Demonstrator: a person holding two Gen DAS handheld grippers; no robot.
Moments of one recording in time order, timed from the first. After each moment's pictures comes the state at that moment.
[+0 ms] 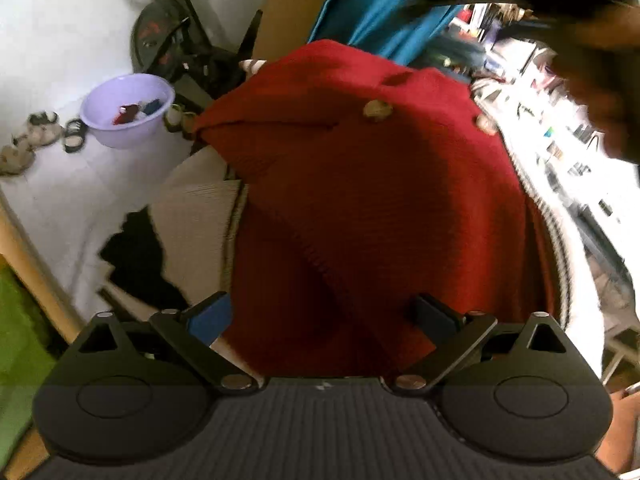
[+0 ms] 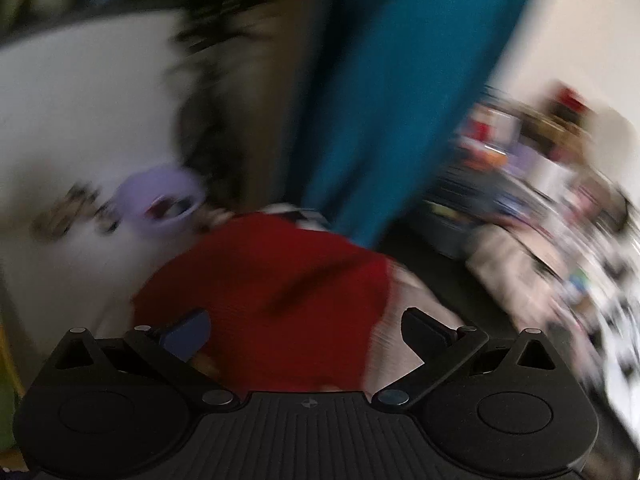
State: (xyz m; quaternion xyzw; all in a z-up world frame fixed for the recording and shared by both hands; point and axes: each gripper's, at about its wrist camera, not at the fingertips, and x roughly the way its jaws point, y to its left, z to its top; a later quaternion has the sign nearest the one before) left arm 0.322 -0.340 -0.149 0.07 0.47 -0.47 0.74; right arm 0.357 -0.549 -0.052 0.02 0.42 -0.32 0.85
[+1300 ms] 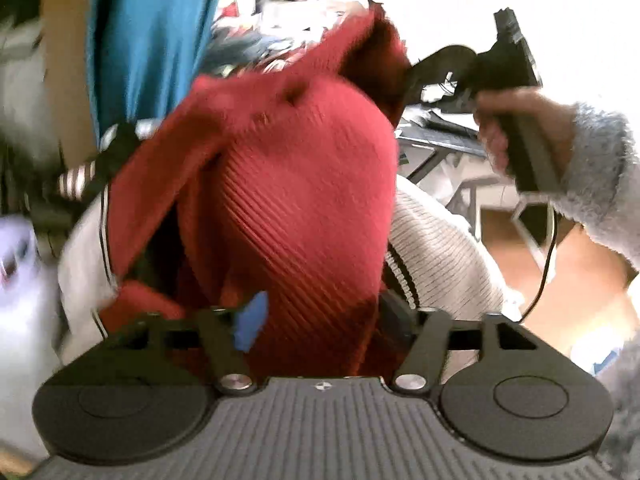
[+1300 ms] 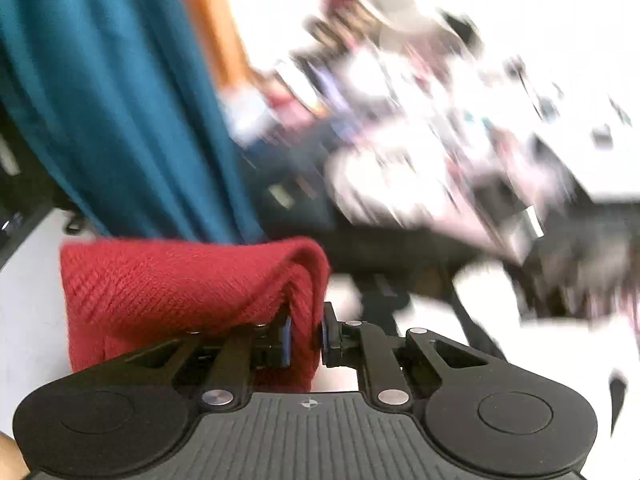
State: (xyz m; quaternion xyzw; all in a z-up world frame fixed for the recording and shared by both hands) left arm 0.241 -0.389 -0.083 0.24 0.29 -0.68 0.62; right arm 0.065 -0.663 -0.085 0.38 0.18 -0.45 0.79
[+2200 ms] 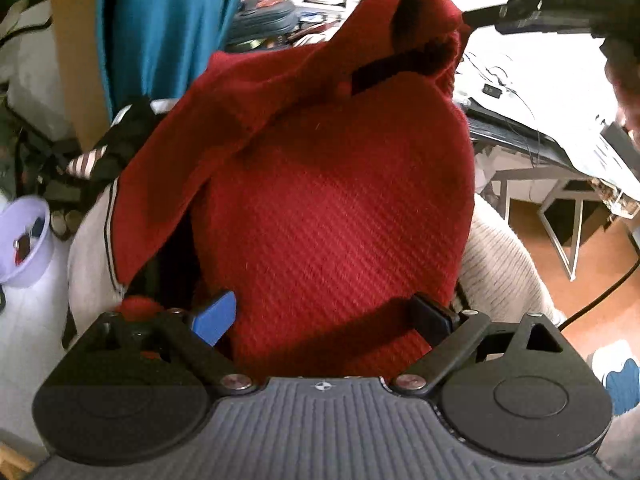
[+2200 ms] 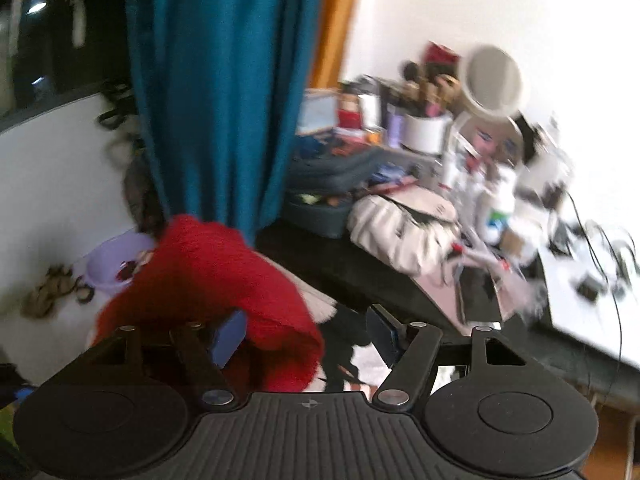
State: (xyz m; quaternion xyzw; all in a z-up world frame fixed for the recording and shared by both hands) left arm 0.265 -0.431 -0.112 0.23 0.37 -0.63 0.64; right arm 0.103 -0.596 0.003 0.12 0.30 -0.40 0.86
